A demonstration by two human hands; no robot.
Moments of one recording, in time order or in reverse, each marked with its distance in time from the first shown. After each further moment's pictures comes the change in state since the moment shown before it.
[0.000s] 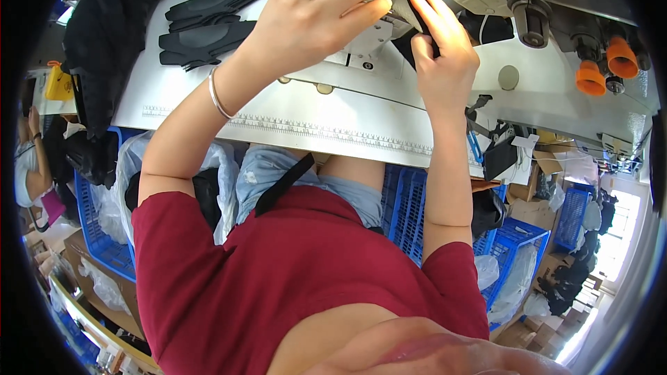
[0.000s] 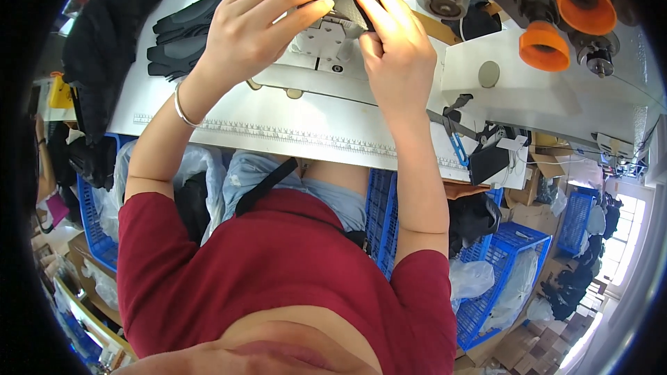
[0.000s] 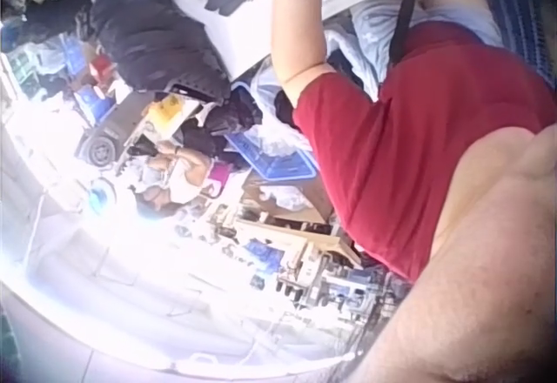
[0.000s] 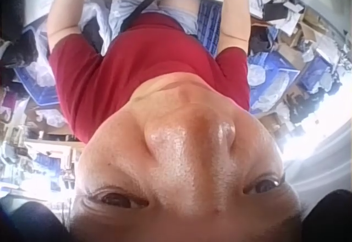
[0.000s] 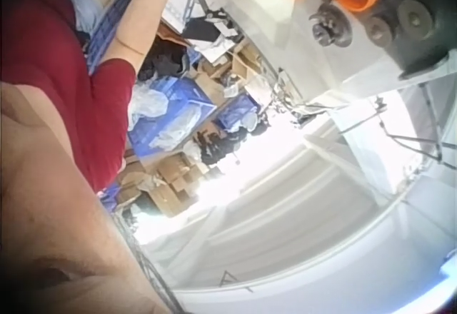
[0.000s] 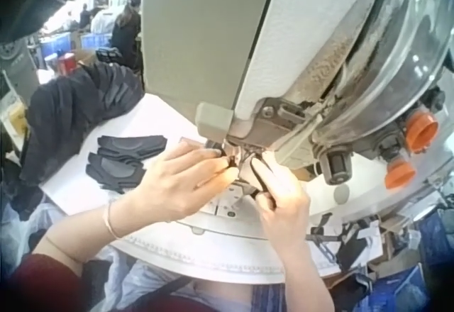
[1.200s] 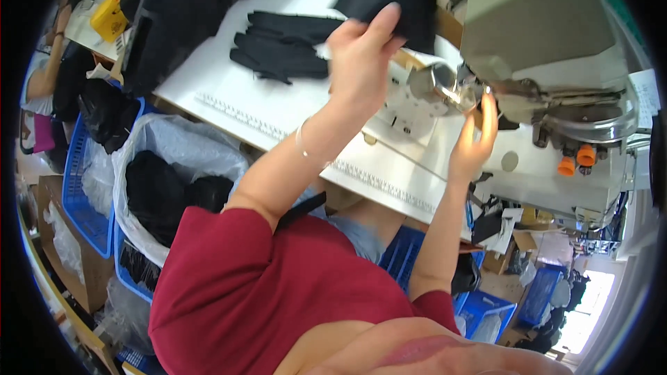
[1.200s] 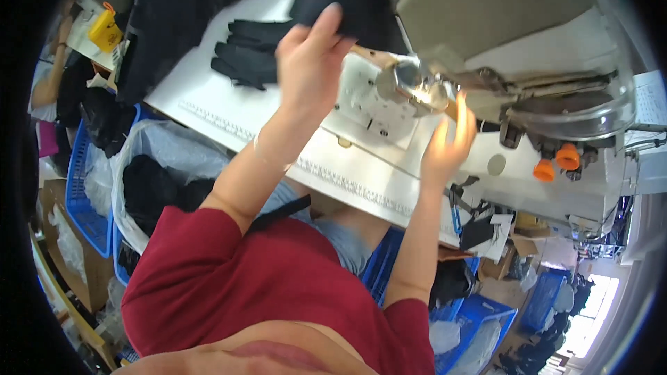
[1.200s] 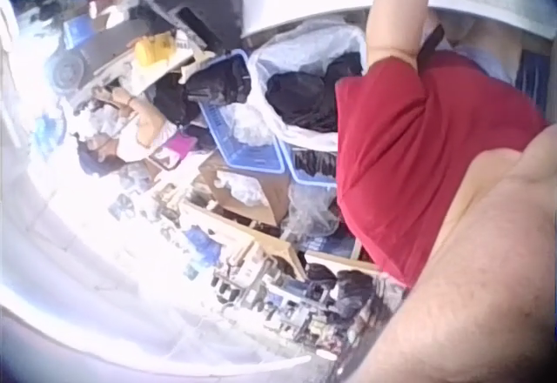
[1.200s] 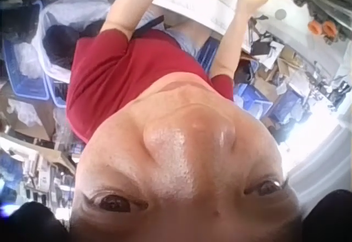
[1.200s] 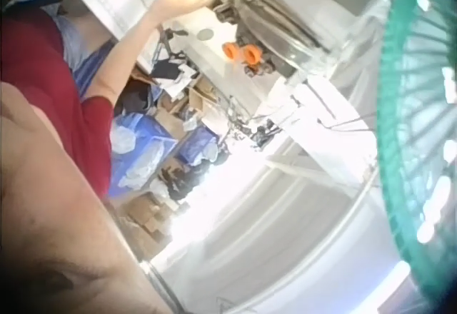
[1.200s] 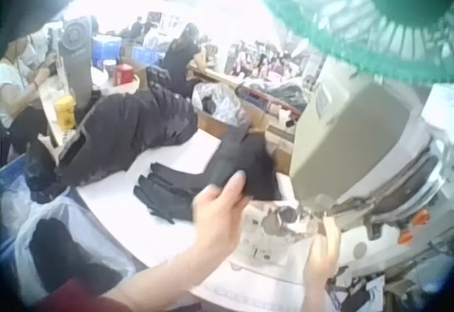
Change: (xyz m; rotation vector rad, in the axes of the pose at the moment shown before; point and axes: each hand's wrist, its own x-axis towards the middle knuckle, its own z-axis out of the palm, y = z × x) left_hand -0.015 0.008 -0.016 -1.451 1.172 -1.478; right_hand -0.016 -0.007 0.005 0.052 0.068 0.238
